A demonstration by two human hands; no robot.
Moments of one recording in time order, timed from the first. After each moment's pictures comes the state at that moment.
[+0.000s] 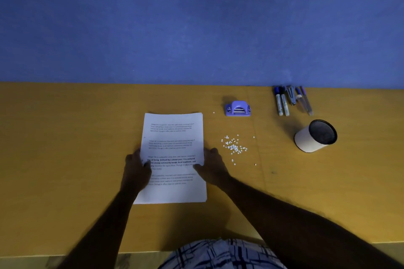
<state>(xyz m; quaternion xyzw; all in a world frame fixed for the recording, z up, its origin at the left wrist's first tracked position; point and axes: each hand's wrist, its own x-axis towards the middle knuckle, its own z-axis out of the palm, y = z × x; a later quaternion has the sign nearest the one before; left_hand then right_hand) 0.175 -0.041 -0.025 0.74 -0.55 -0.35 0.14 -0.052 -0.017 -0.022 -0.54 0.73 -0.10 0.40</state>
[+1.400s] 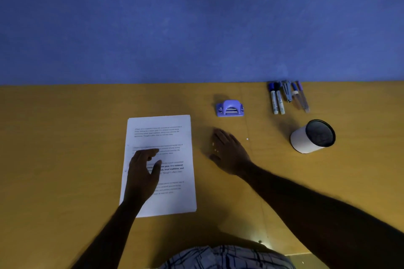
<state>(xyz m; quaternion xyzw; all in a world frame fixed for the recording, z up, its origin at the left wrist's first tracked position) 0.124 -0.042 -0.025 0.63 -0.66 -0.29 0.28 -0.159 -0.054 -0.048 -0.76 0.63 0.01 0.15</state>
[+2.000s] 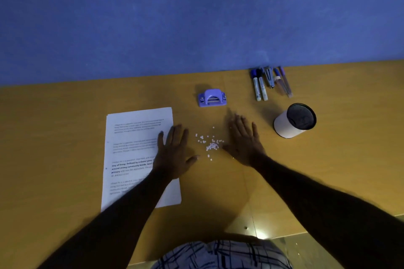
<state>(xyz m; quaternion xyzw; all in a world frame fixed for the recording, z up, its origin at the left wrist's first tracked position) 0.014 -0.062 -0.049 0.47 -0.88 -0.09 -0.04 -0.247 -0.019 -0.059 -0.67 0.72 0.05 0.17</state>
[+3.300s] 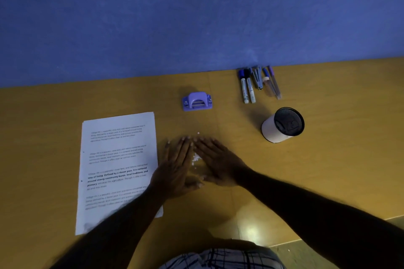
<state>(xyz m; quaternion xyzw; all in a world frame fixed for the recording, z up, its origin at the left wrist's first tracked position) -0.023 -0.043 -0.067 0.34 -0.93 -0.08 -0.05 -0.241 -0.008 -0.085 -0.86 0.49 0.01 0.13</state>
